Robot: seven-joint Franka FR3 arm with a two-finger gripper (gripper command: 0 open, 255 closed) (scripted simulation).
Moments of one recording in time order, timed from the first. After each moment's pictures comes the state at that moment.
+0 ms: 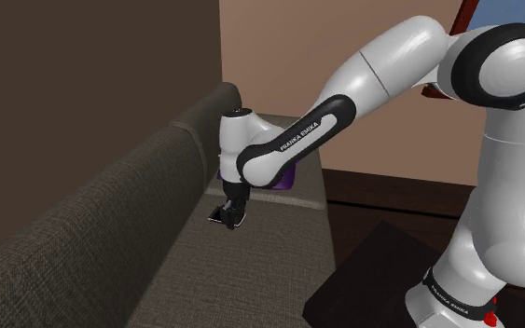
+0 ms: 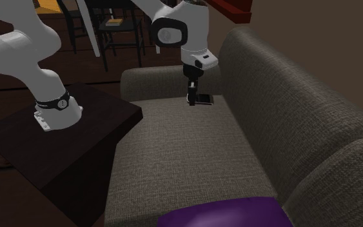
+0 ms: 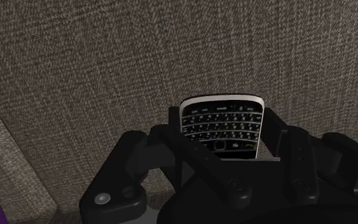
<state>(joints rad) 0.24 0.30 0.26 -2.07 -0.09 2.37 0.12</state>
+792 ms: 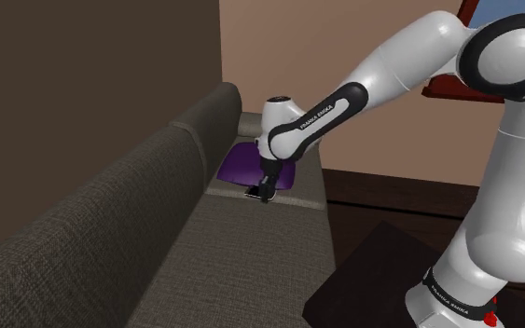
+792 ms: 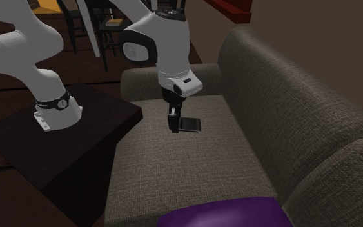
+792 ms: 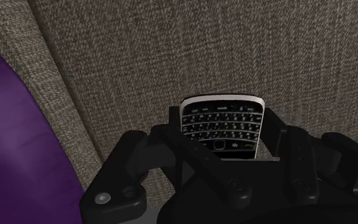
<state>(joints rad) 0.05 0.20 0.18 -2.20 -0.03 2.41 -0.20</state>
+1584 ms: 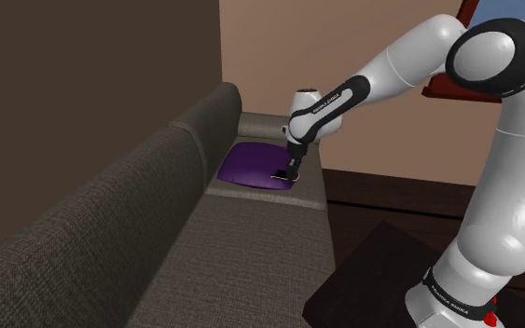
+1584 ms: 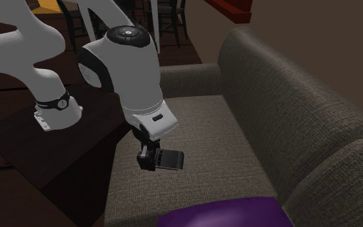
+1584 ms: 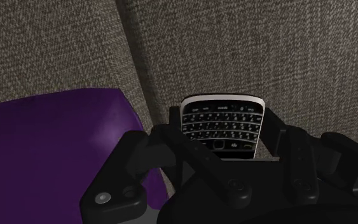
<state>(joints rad) -0.13 0.22 0.07 -2.17 0.01 2.40 -0.50</state>
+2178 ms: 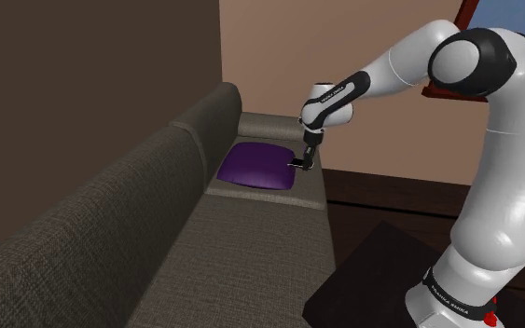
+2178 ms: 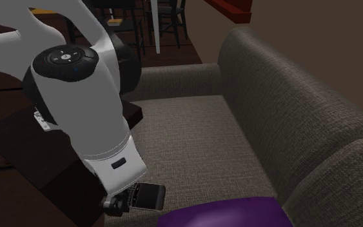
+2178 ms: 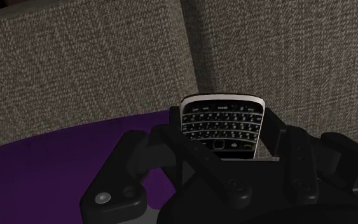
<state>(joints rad) -0.26 0.30 0.01 -2.03 0.03 2.34 -0.71</state>
